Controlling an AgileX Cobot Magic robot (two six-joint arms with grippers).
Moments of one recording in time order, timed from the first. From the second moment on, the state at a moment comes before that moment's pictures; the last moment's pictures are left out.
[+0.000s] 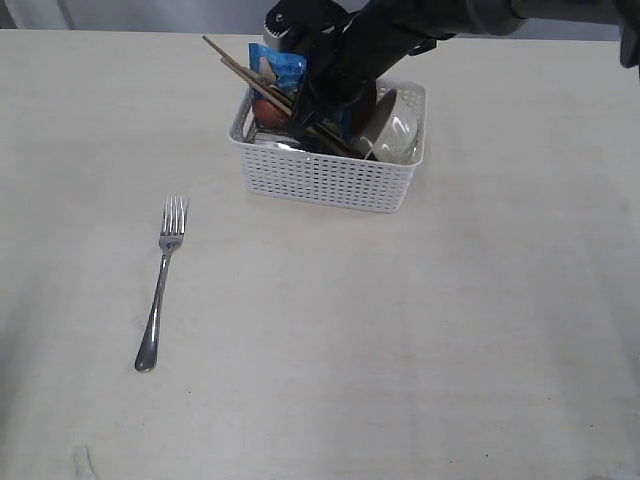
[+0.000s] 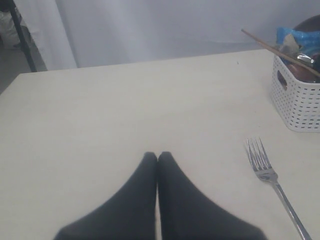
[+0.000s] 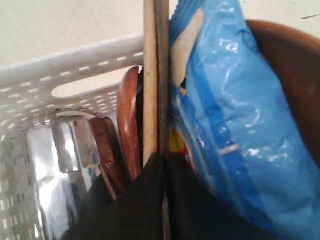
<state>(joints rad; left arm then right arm) -0.12 0.00 0.00 0.15 0.35 -0.08 0.49 2.21 -1.65 0.48 0.59 -0.94</state>
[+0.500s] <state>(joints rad) -0.12 0.00 0.00 0.15 0.35 -0.08 0.49 2.09 -1.65 0.52 0.65 -0.92</state>
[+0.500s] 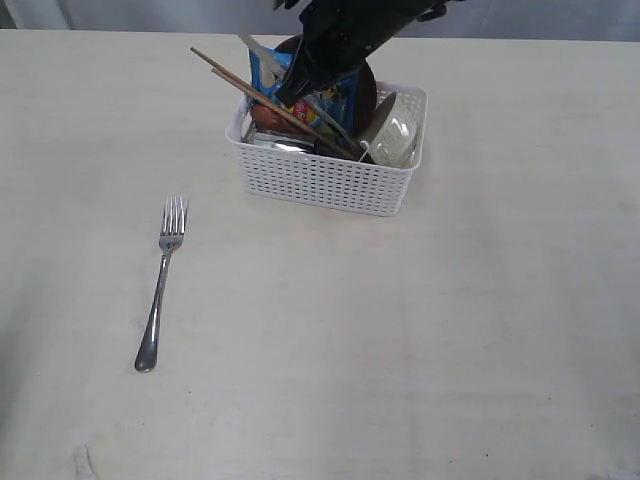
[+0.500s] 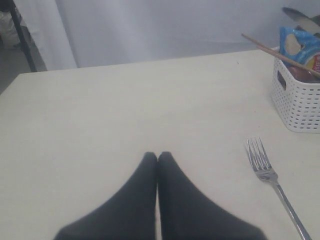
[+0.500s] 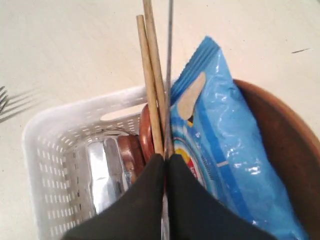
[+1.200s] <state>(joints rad) -0.12 0.00 0.00 0.15 0.35 -0.08 0.49 1.88 -1.65 0.57 0.75 -0.80</state>
